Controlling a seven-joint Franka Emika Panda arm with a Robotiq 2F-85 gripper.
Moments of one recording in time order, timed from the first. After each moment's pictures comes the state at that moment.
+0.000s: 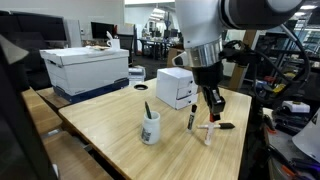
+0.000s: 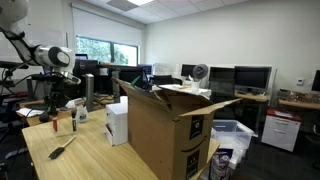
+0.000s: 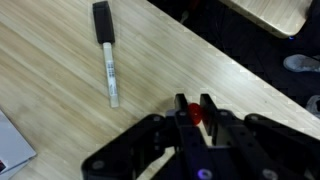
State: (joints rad) arm 0.30 0.09 0.25 -2.35 -0.03 2.05 0.05
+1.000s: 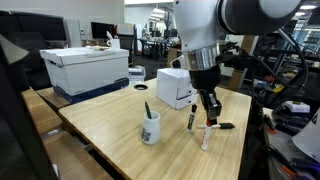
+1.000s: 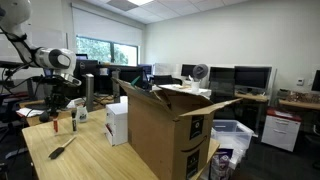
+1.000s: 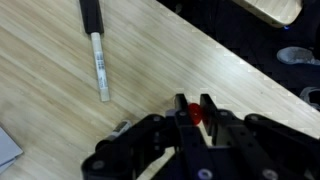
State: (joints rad) arm 0.30 0.11 0.25 -2.35 0.00 2.10 0.04
